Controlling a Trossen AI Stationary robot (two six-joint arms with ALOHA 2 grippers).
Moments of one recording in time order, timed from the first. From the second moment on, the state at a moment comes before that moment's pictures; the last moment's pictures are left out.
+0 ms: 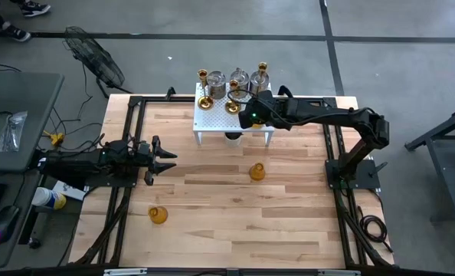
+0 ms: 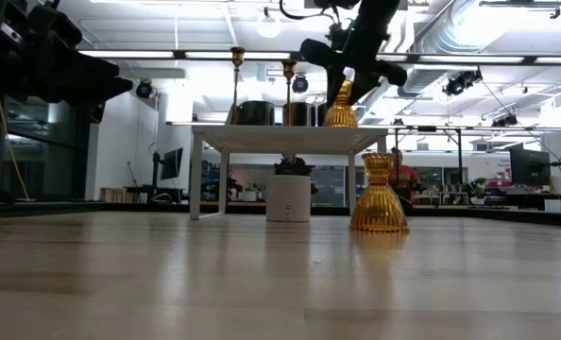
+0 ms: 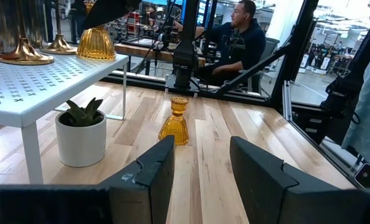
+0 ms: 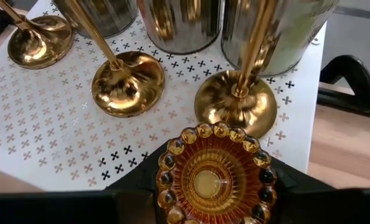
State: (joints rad) left arm 0.01 0.01 0.01 0.00 0.01 -0.16; right arm -0.25 1.64 1.47 -0.83 0.53 0.89
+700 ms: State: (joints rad) left arm 0.01 0.01 0.01 0.00 0.01 -0.16; right arm -0.25 1.65 1.46 -0.74 0.52 0.84
